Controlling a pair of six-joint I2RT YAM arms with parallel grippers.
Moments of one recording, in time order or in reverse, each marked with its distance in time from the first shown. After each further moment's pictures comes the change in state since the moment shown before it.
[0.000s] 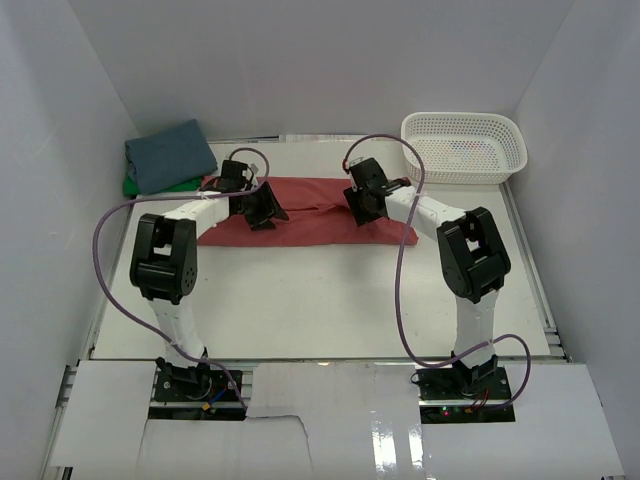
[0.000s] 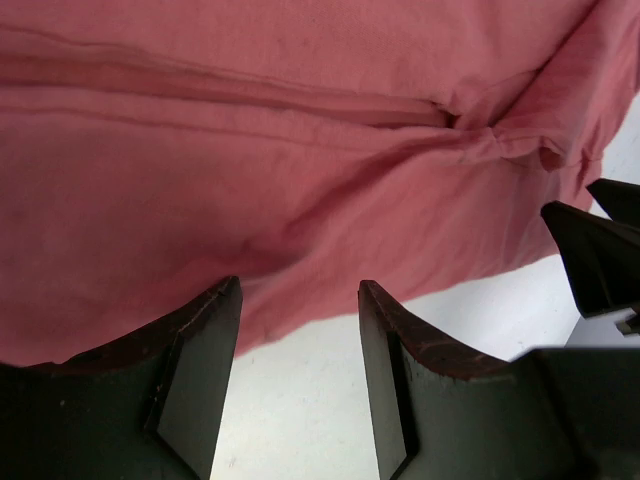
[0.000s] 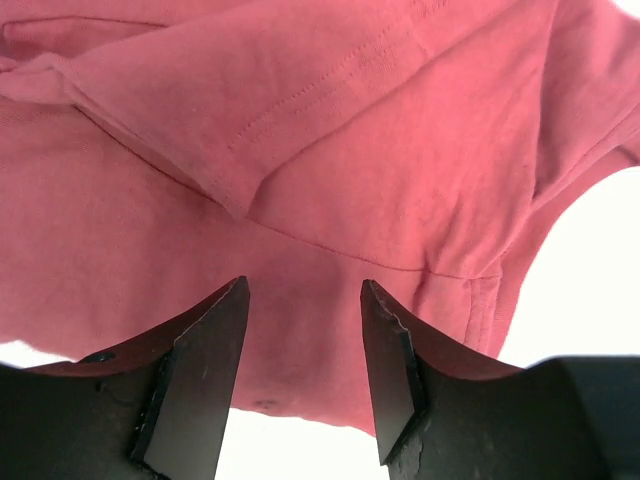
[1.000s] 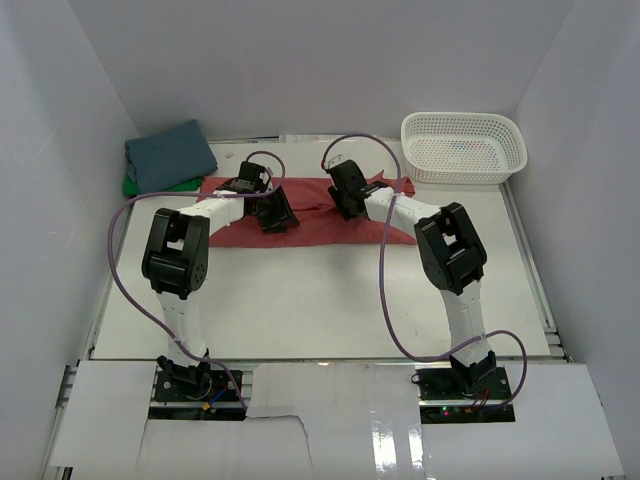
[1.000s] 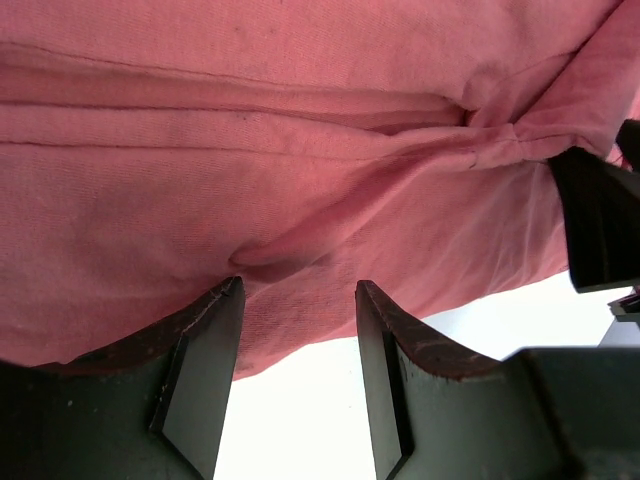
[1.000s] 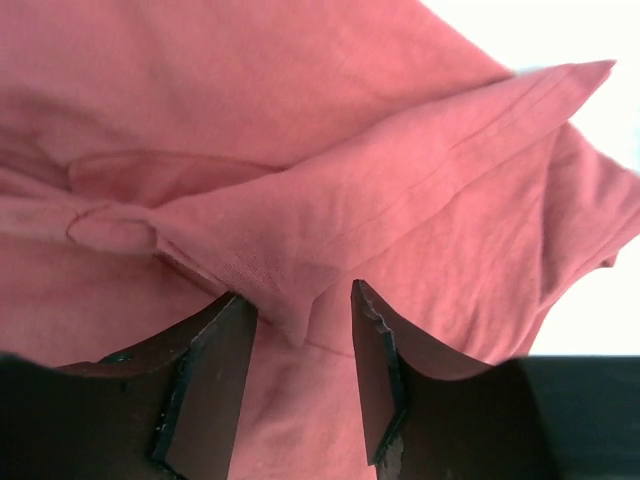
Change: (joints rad) left arm -0.088 0.097 0.066 -0.011 -0.058 -0.011; right arm 0.077 0.146 0.115 0.101 0.144 -0.098
